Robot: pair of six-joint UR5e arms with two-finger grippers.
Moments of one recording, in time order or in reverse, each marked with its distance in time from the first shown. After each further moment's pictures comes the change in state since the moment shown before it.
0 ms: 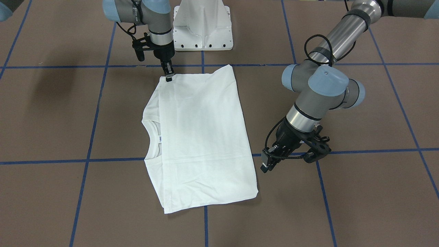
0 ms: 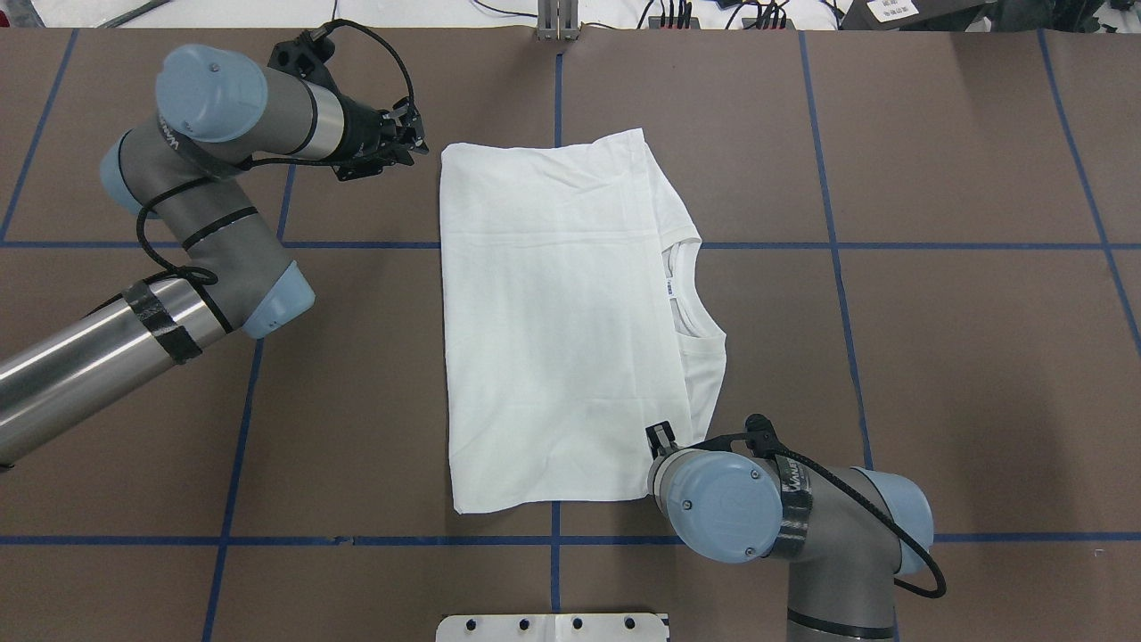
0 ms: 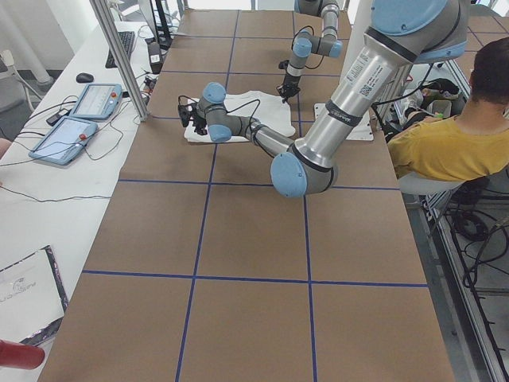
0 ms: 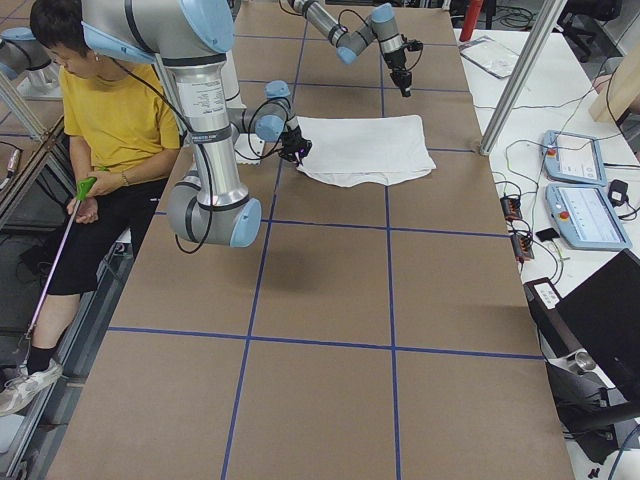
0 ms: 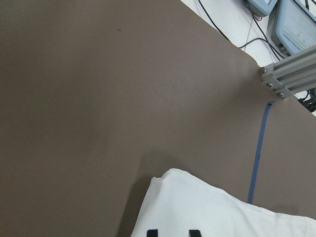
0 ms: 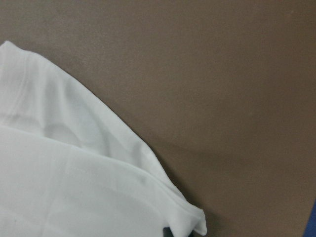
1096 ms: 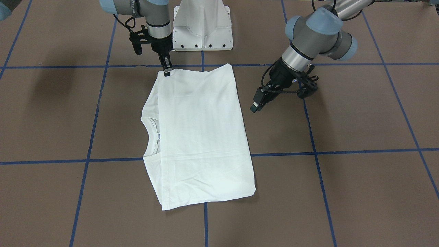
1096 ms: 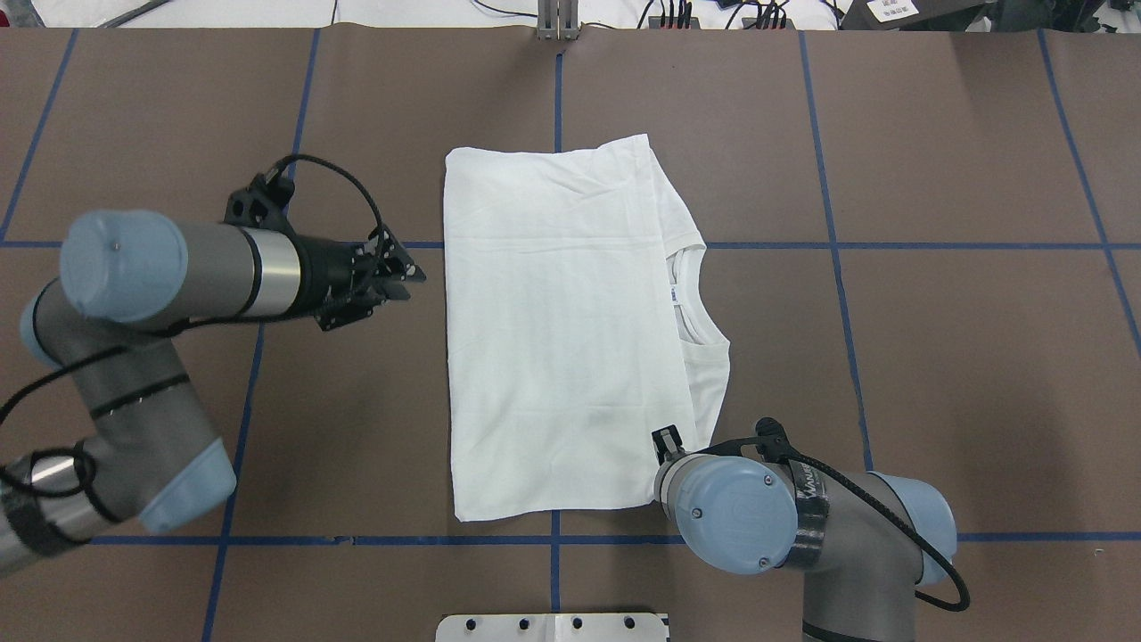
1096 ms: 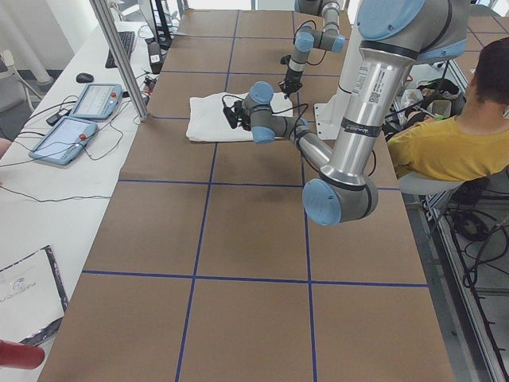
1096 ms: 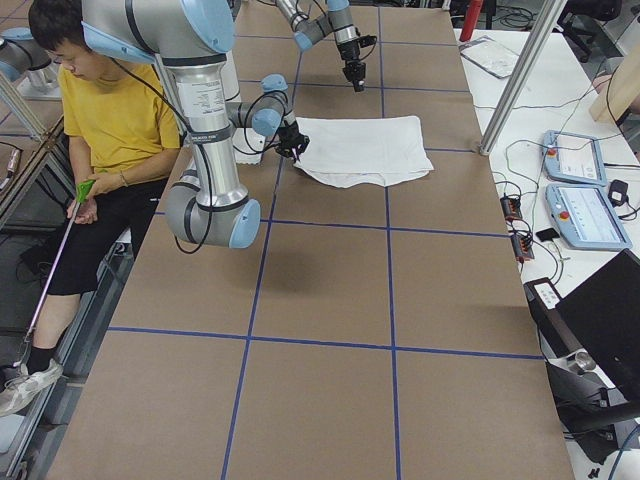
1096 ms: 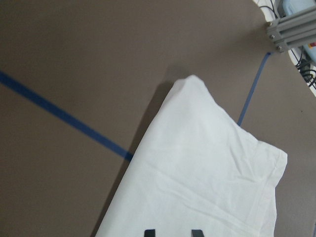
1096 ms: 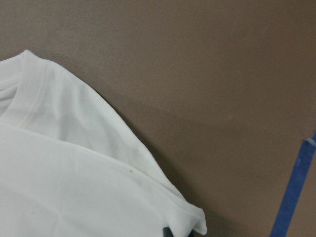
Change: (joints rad) left arm 0.253 0.346 -0.525 0.072 0.105 -0.324; right arm -0.010 -0.008 0.058 -0.063 0.001 0.003
